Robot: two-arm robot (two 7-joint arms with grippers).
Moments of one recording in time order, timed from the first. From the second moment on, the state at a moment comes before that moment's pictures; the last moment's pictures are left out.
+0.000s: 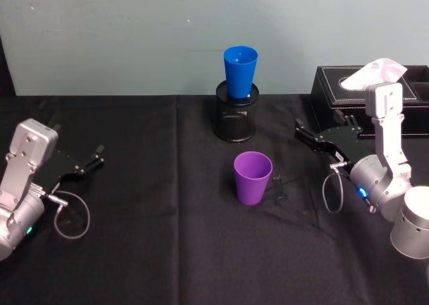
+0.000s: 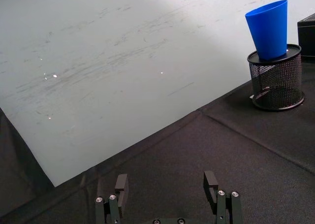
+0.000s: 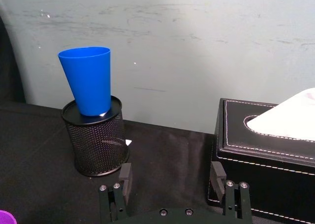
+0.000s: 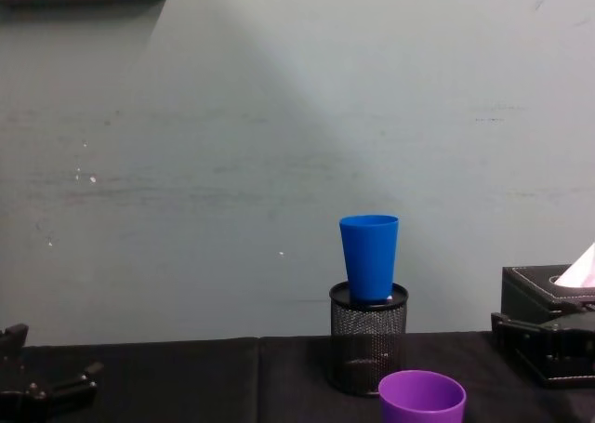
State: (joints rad) left arm -0.20 0.60 0.45 -1.41 -0.25 -0.12 0.03; right arm 0.33 0.30 -0.27 -1.24 0.29 0.01 0.14
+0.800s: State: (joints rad) left arm -0.20 0.60 0.45 -1.41 -0.25 -0.12 0.03; right arm 0.33 0.30 -0.27 -1.24 0.29 0.01 0.14
